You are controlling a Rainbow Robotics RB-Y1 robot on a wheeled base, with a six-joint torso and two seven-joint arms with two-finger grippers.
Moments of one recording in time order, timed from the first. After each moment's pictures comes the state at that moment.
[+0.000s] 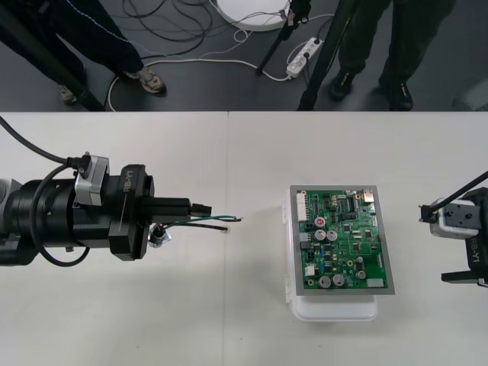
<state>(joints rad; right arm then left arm) 0.06 -1.04 -0.17 -2.32 1.88 -1.55 -0.69 -0.17 0.81 -0.28 -1.76 -0.74 -1.18 -0.15</state>
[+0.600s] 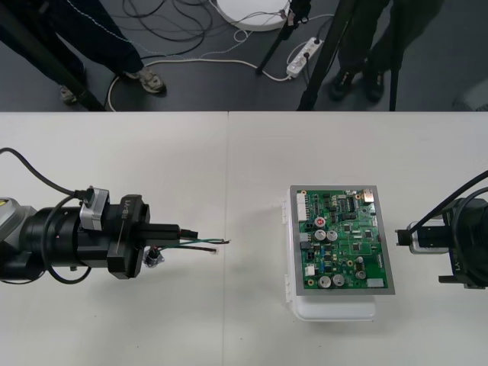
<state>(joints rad) 0.03 -1.10 0.05 -2.33 2.16 -1.47 -0.69 -0.17 0.69 -0.28 -1.44 -0.78 -1.40 -0.27</state>
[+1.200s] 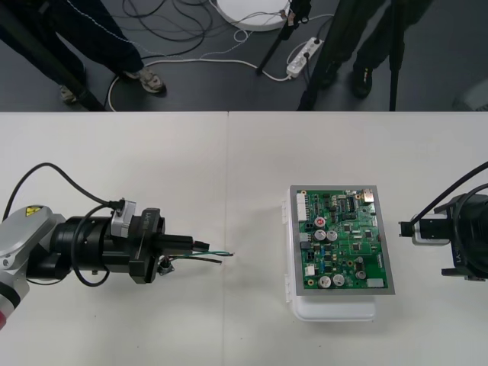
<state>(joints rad) 0.00 -1.10 0.07 -2.25 2.19 -1.44 -0.69 -0.27 0.56 -0.28 -1.16 -0.91 -1.51 -0.30</state>
